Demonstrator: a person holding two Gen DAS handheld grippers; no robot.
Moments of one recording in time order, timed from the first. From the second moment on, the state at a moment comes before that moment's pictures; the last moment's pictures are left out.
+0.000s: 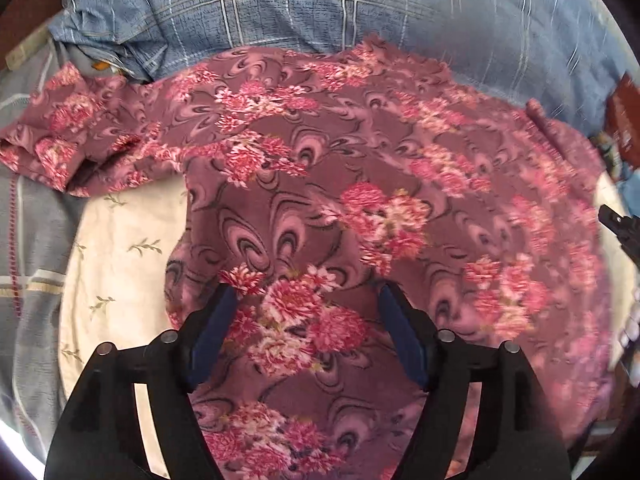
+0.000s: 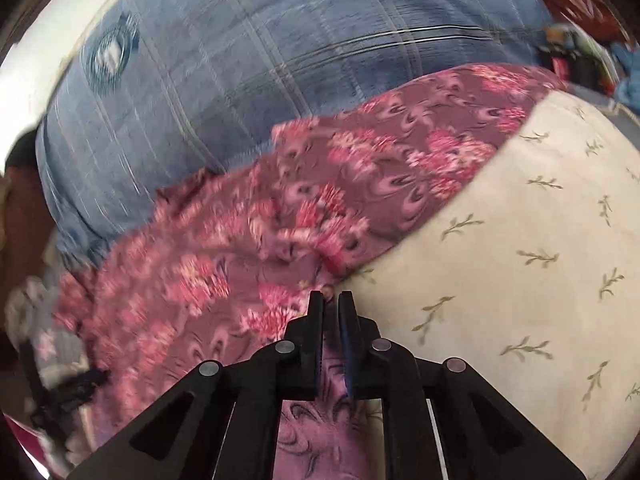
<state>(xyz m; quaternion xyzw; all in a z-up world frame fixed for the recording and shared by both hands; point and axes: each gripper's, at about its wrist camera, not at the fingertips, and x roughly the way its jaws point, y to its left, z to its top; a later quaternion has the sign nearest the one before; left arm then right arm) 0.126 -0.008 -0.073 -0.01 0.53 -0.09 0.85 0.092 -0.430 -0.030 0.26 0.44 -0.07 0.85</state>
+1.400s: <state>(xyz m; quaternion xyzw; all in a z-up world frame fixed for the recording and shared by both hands) 0.215 -0.036 -0.067 -0.11 0.50 -0.18 0.84 0.135 -0.588 0.066 0.33 0.26 -0.27 0.86</state>
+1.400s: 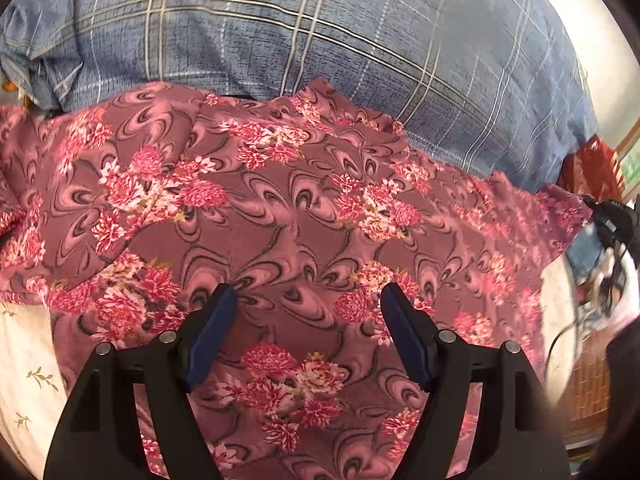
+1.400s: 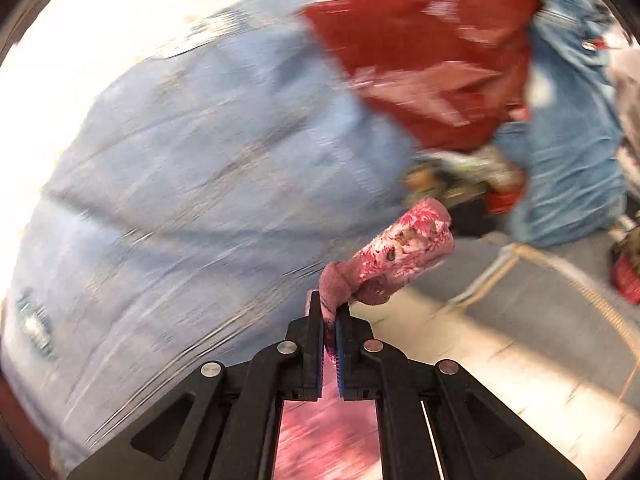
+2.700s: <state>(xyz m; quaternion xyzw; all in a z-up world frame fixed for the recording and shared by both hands) 0.244 -0.019 -0.063 -0.26 0.50 -0.23 0.79 0.106 -0.315 -0.028 0.38 0.43 -0.02 0.82</state>
